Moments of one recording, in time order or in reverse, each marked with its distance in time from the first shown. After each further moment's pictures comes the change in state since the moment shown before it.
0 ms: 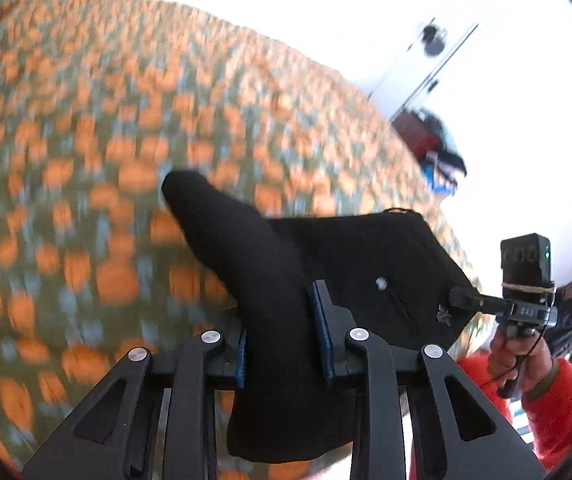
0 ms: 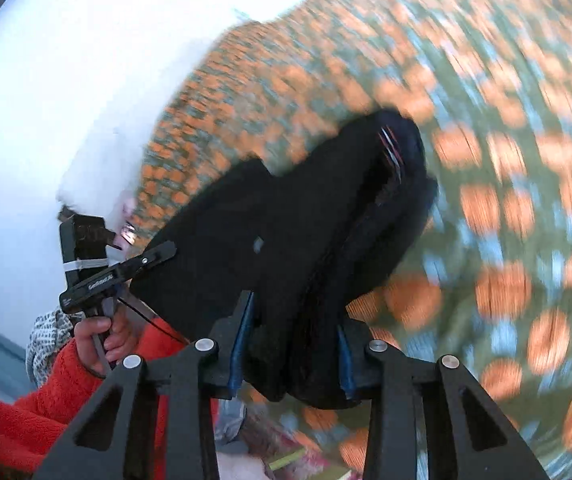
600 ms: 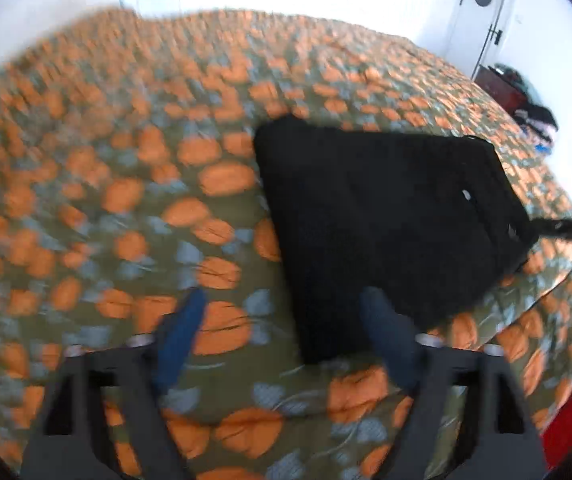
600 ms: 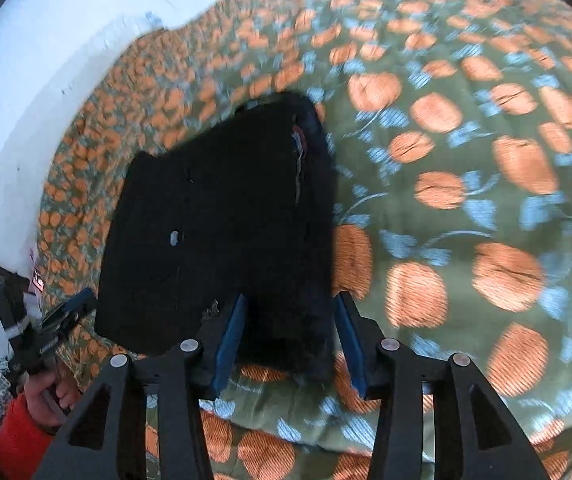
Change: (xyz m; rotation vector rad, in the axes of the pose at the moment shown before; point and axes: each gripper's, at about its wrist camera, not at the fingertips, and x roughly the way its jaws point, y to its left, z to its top) left arm 0.061 0.035 -0.025 0.173 0.018 0.441; right arm 0.038 -0.096 0.063 0.103 0.031 -0.353
